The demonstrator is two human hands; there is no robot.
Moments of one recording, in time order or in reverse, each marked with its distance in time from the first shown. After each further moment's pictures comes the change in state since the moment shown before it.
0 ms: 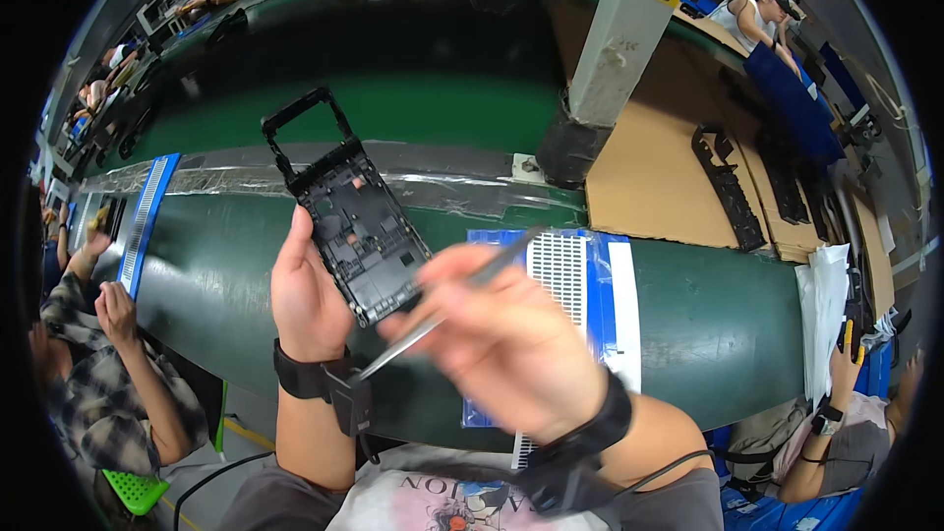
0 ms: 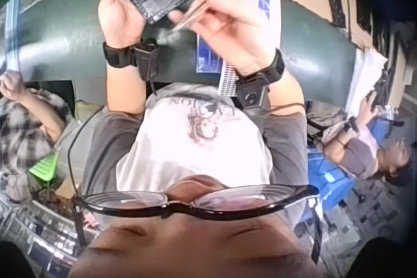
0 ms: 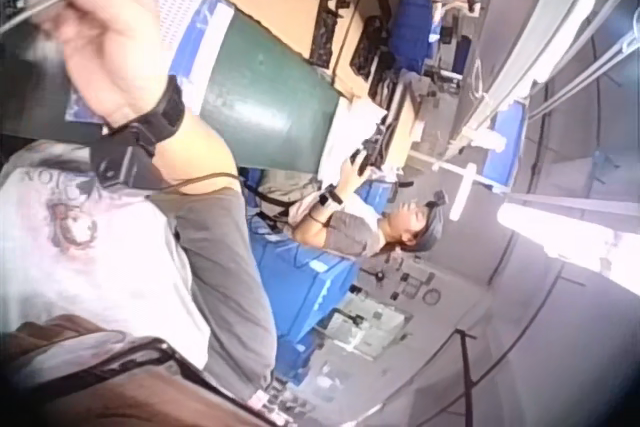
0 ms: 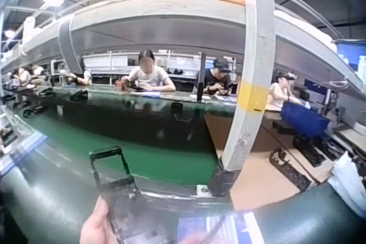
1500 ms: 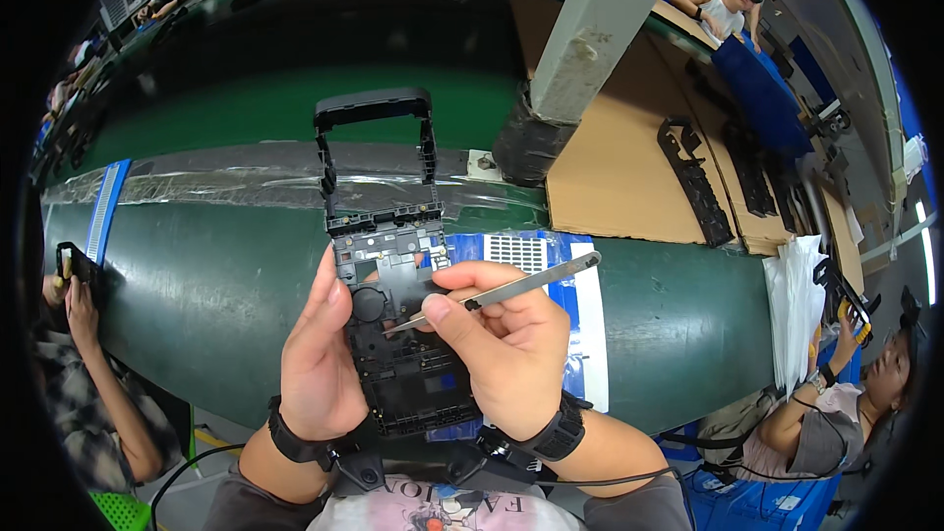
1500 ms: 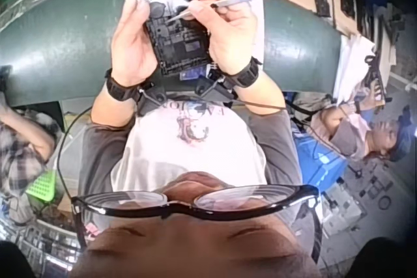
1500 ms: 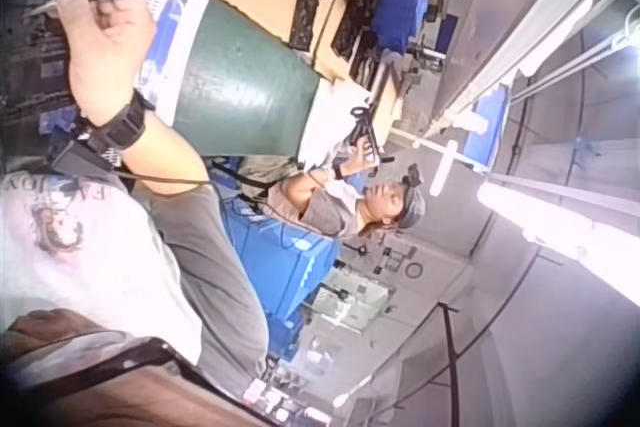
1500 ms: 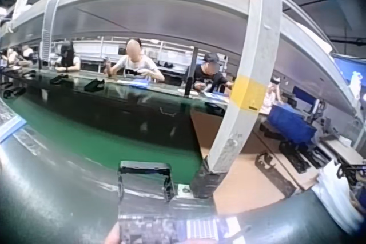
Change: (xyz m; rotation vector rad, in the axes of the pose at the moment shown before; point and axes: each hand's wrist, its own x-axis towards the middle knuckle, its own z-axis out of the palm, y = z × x) left_hand -0.037 -0.030 0.033 0.019 -0.104 -0.333; right_hand -0.003 0.005 -0.032 -0.719 0.370 -0.407
